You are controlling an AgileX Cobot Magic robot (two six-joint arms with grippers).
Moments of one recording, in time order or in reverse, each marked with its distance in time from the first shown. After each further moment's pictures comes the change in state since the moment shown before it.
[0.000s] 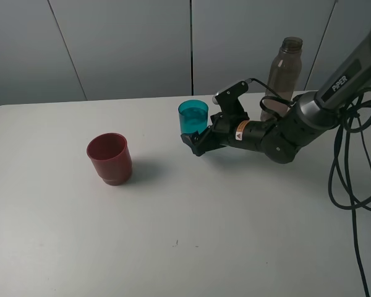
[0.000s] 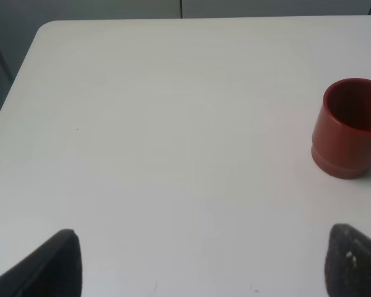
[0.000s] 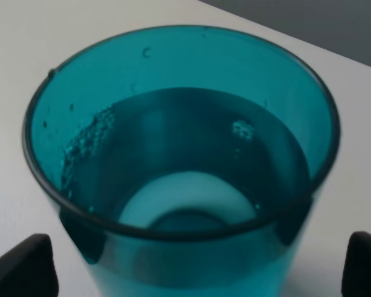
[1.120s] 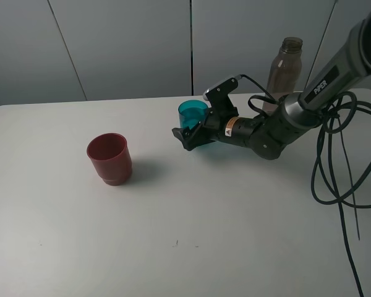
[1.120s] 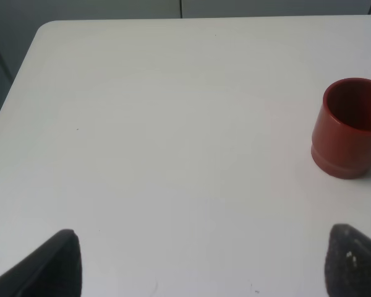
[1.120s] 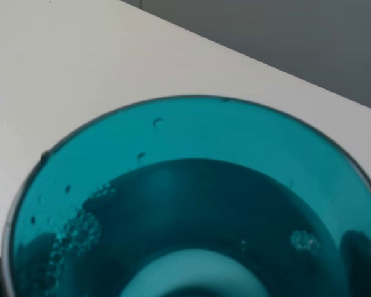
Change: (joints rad) left arm 0.000 0.000 0.000 0.000 0.000 0.000; right arm 0.016 0.060 -0.101 0.002 -0.020 -0.010
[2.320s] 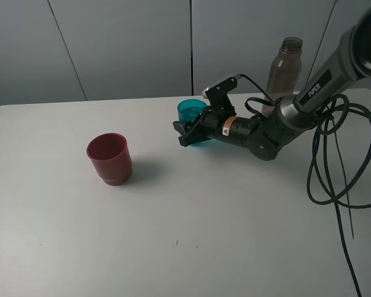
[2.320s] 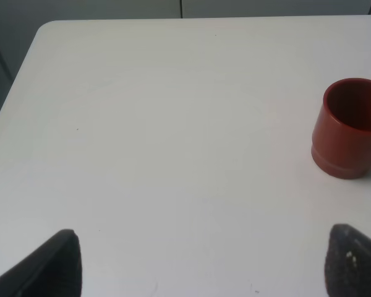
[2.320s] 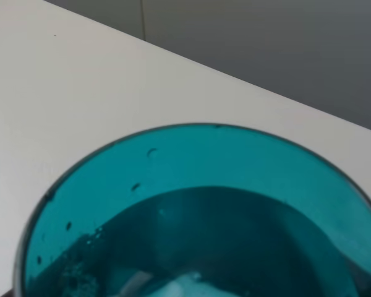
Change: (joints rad) left arm 0.000 0.000 0.000 0.000 0.000 0.000; right arm 0.003 0.030 -0.026 0.005 -0.059 0.029
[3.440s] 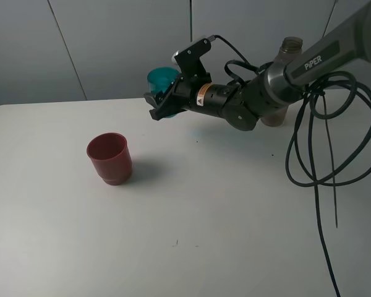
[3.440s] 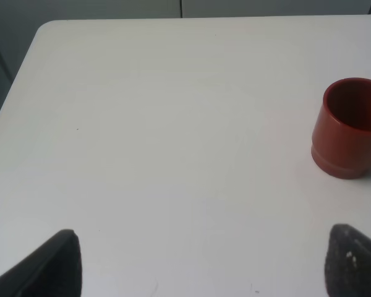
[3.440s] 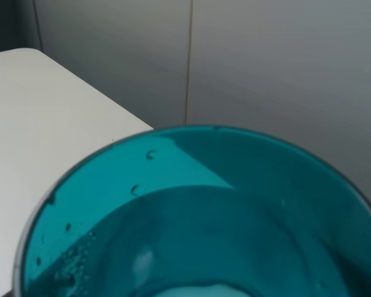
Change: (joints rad) left arm 0.000 0.000 0.000 0.000 0.000 0.000; right arm 0.119 -0.120 -0.165 -0.023 0.193 0.012
